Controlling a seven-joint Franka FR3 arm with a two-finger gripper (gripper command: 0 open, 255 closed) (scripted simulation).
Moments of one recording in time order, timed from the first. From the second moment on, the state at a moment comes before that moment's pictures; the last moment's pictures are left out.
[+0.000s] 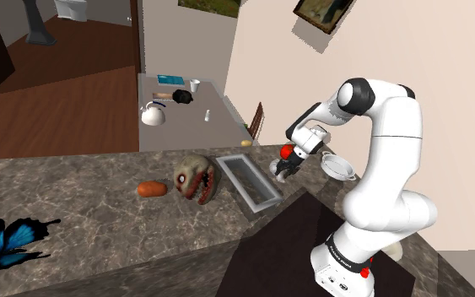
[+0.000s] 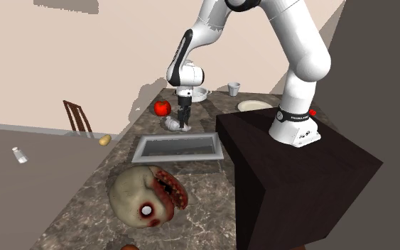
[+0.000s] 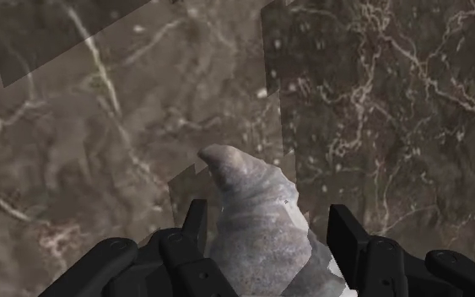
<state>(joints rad) -0.60 0.65 -0.09 -2.12 0.75 2.54 -0.82</state>
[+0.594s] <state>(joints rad) -0.58 0.54 -0.12 -2.17 0.70 2.48 -0.76</state>
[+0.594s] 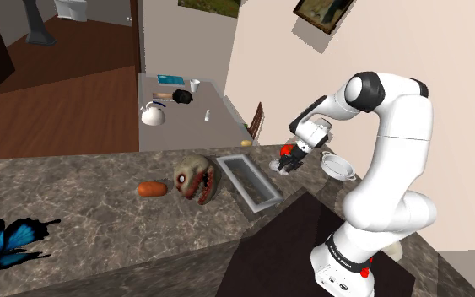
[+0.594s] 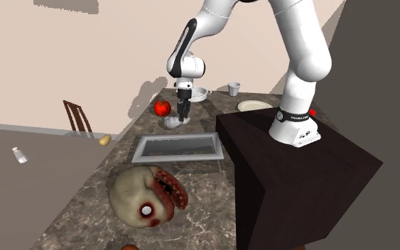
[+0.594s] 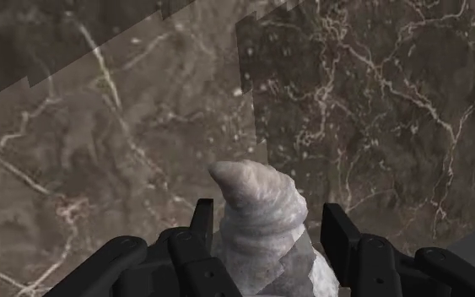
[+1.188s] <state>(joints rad) -0.55 0.42 -0.16 -2.21 0.64 2.41 -0.70</state>
